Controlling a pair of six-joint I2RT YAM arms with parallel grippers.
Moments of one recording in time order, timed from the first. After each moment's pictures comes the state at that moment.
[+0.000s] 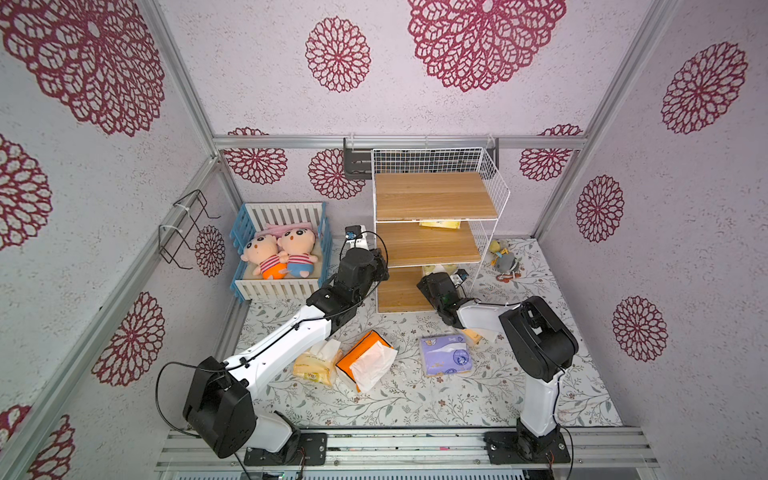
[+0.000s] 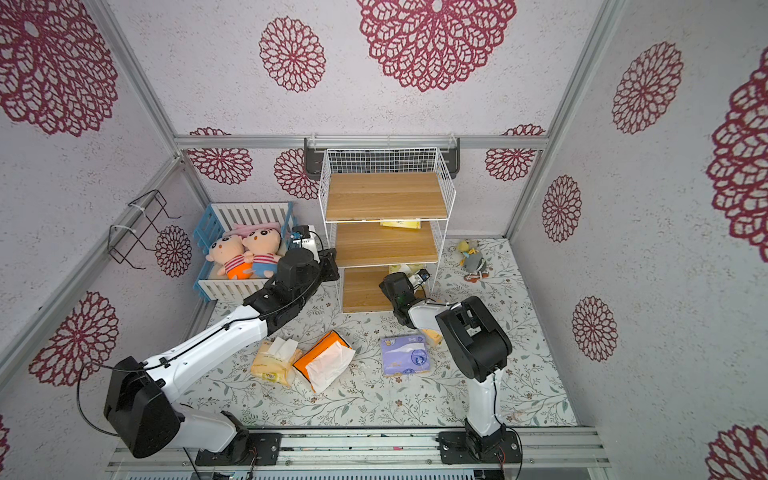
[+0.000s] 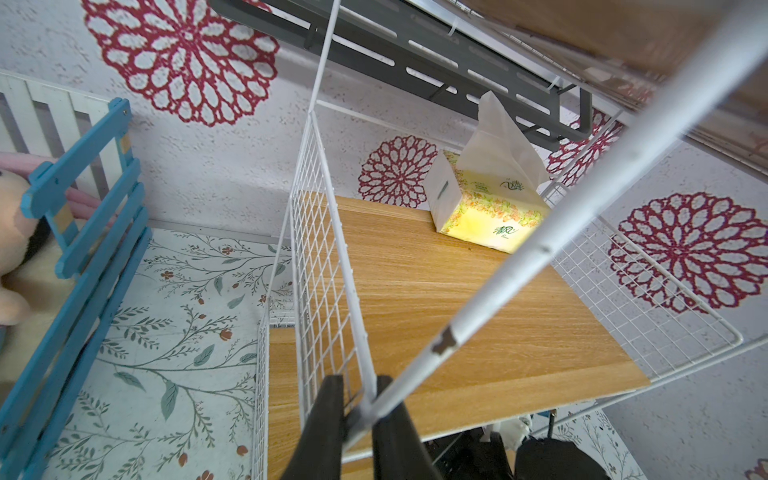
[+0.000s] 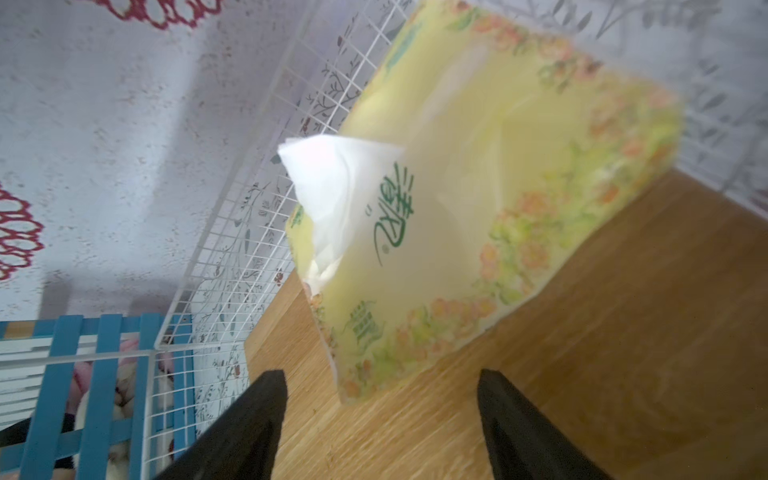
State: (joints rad) left arm -0.63 1.45 1.18 -0.01 -0.34 -0.51; right arm 0.50 1.96 1.09 0.23 0.34 1.20
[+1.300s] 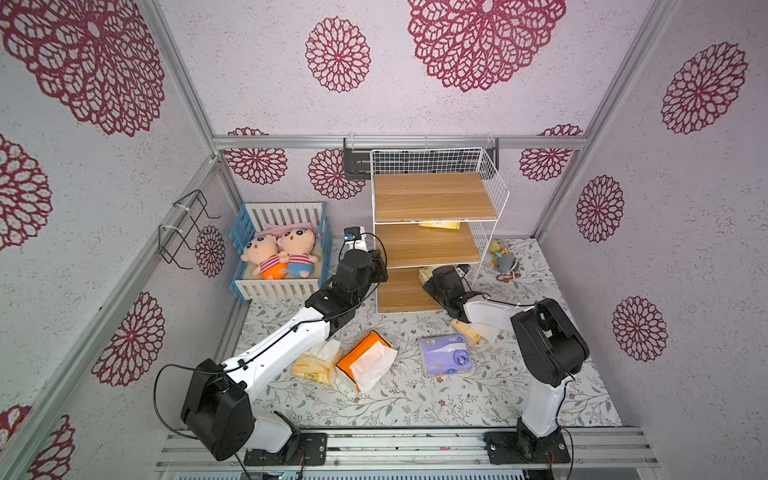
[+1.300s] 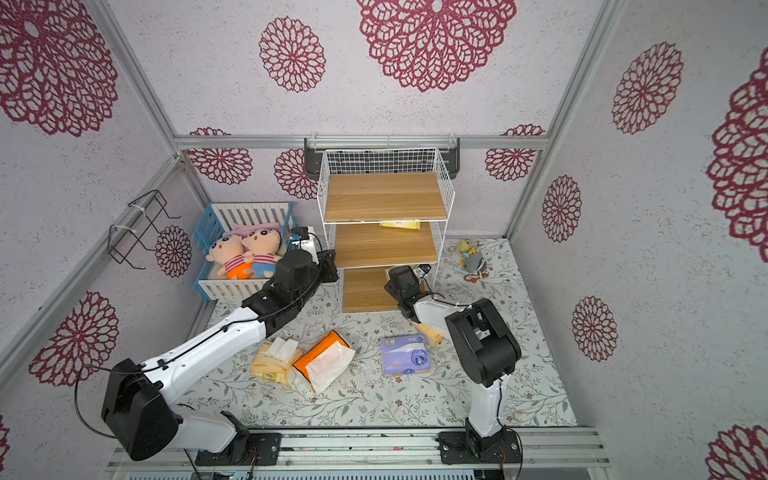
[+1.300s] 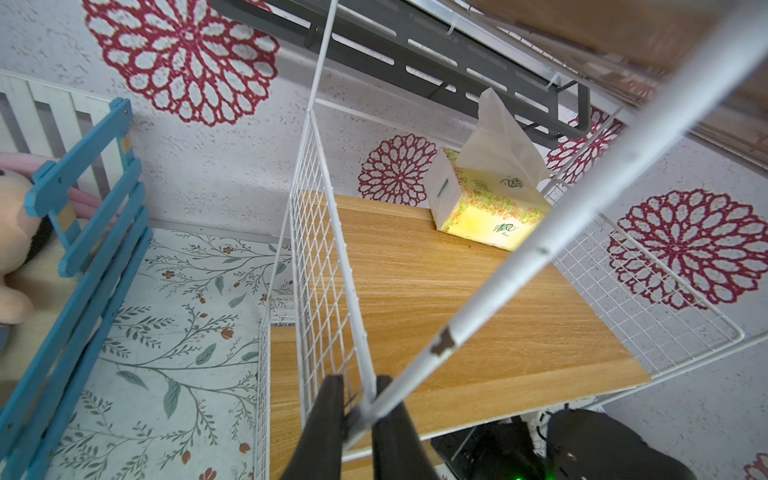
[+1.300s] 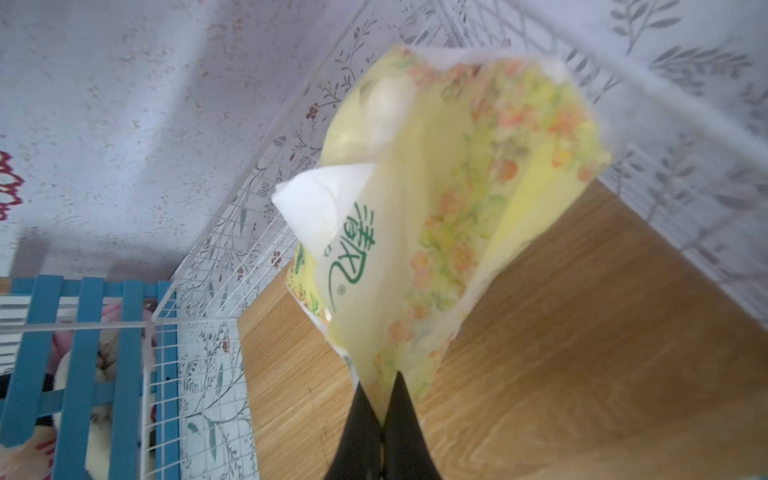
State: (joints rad) left arm -0.63 1.43 1.16 -0.01 -0.34 -0.51; right arm 0.48 1.84 1.09 0.10 0.26 1.06
